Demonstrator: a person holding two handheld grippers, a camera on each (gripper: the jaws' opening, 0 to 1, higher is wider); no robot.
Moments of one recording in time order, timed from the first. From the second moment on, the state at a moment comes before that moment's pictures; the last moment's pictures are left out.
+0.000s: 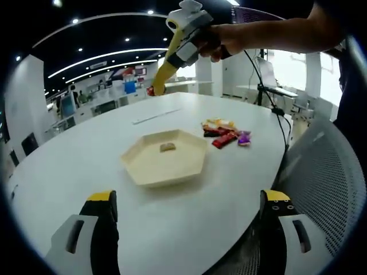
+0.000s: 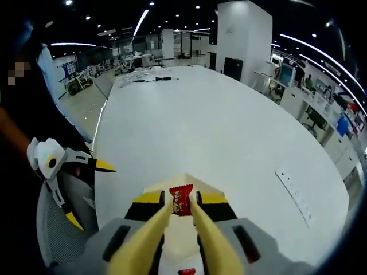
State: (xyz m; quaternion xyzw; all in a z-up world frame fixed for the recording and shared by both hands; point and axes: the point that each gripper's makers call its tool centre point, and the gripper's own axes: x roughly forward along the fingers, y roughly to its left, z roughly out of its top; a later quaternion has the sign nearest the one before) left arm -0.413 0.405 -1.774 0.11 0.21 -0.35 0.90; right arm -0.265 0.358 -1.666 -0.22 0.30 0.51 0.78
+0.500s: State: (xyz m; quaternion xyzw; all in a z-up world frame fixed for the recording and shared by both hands) left arm -0.412 0.407 -1.774 0.11 0.21 -0.35 0.91; right arm -0.268 0.386 -1.657 -0.23 0.28 0.53 0.76
